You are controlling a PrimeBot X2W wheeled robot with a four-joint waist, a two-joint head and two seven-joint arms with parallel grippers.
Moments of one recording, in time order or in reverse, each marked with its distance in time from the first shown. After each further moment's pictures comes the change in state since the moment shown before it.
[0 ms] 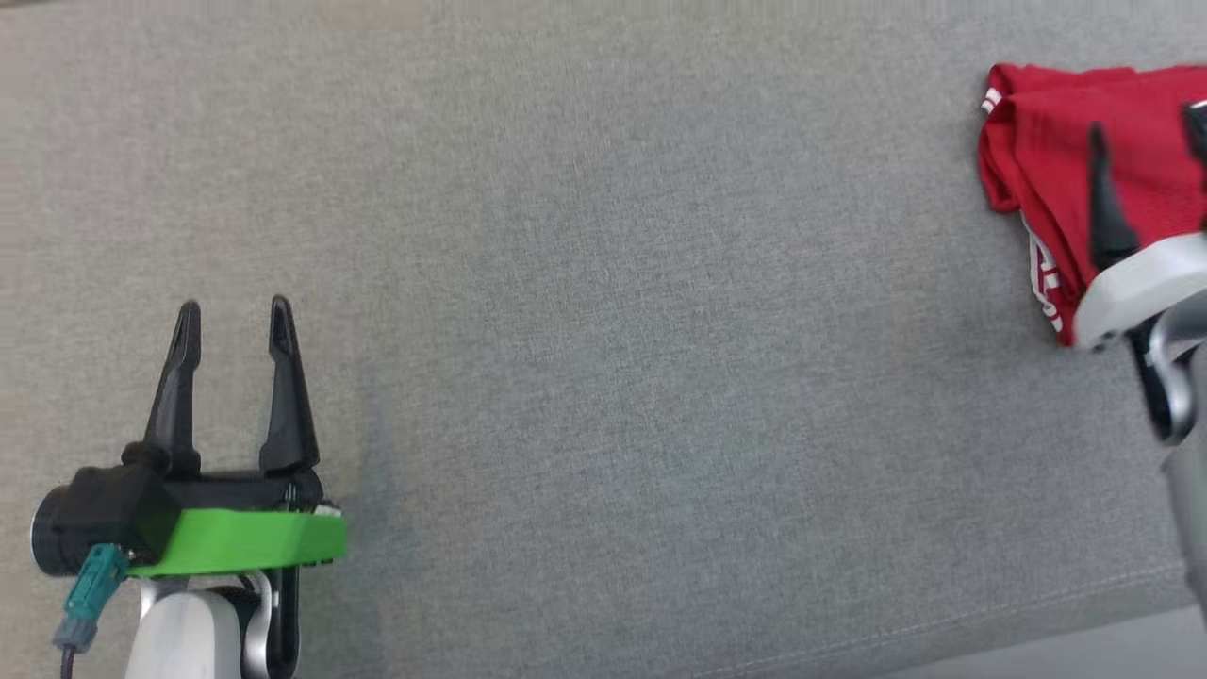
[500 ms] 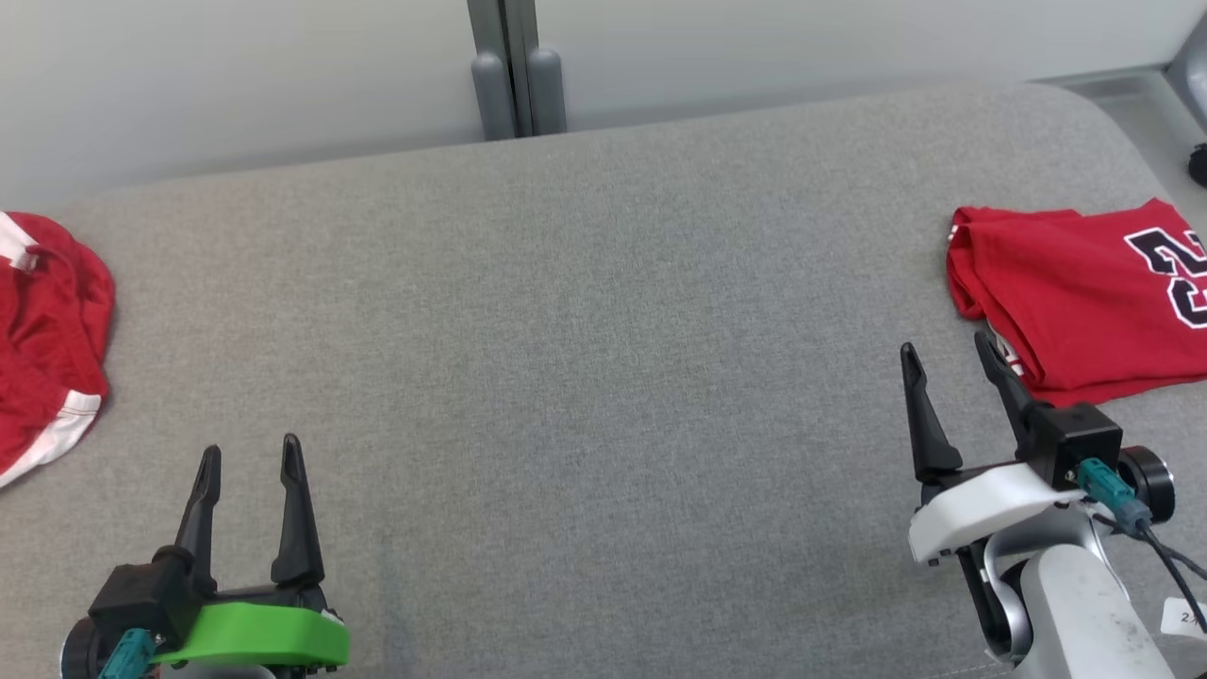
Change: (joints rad) left arm 0.158 -0.005 0.034 0.112 -0.013 0.010 0.000; right arm 0.407 0.297 0.022 -0.250 0.009 0.000 -0.050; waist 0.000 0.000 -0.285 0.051
